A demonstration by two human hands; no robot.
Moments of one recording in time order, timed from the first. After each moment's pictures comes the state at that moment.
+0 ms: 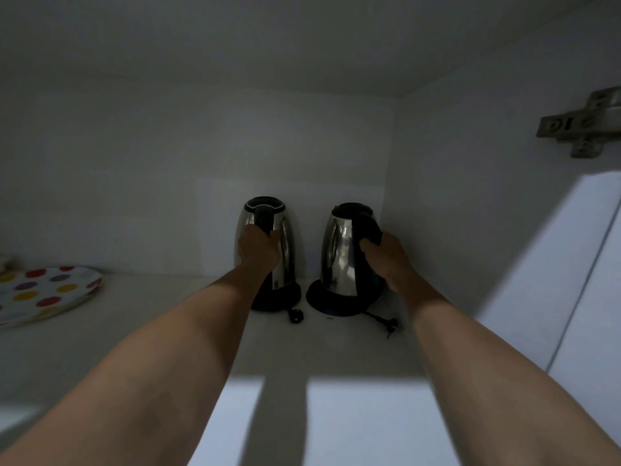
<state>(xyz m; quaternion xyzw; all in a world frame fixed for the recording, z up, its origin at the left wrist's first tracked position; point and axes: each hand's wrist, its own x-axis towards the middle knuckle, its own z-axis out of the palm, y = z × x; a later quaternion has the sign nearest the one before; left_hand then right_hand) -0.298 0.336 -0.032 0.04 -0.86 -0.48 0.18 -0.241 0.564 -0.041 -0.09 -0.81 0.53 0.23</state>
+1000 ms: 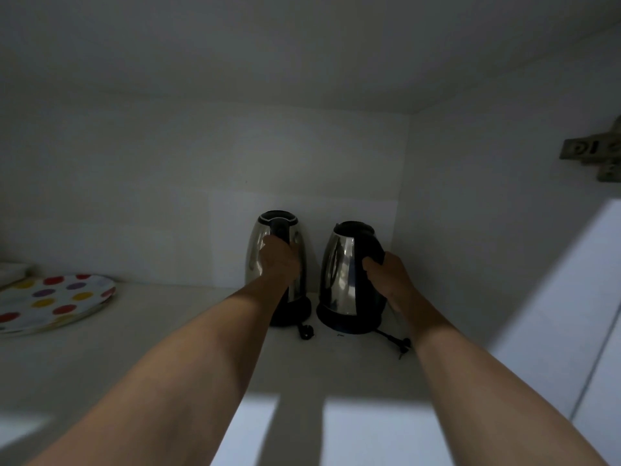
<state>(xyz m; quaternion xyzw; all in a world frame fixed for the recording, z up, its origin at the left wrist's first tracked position) -0.298 0.350 -0.025 0.04 -0.84 -0.51 0.17 -0.259 0.556 -0.053 -0.10 -0.81 0.54 0.20</state>
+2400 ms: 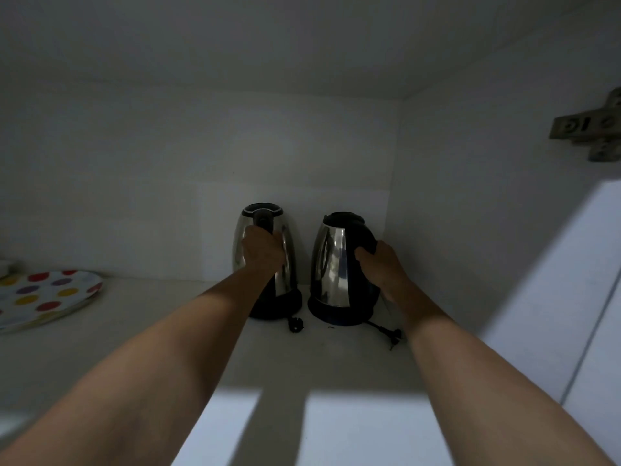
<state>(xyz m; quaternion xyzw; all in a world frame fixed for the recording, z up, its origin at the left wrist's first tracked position) -0.310 0.346 -0.029 0.06 -0.84 -0.50 0.20 -0.272 0.569 -0.056 -0.09 -0.82 0.53 0.19</state>
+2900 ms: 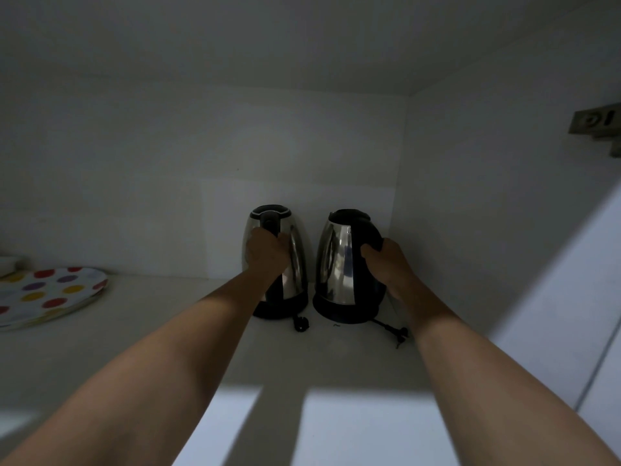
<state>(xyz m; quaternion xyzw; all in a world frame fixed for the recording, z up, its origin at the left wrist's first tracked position) -0.312 0.345 -0.039 0.04 -0.86 -0.47 0.19 -0.271 0.567 -0.053 -0.12 -0.83 0.51 0.19</state>
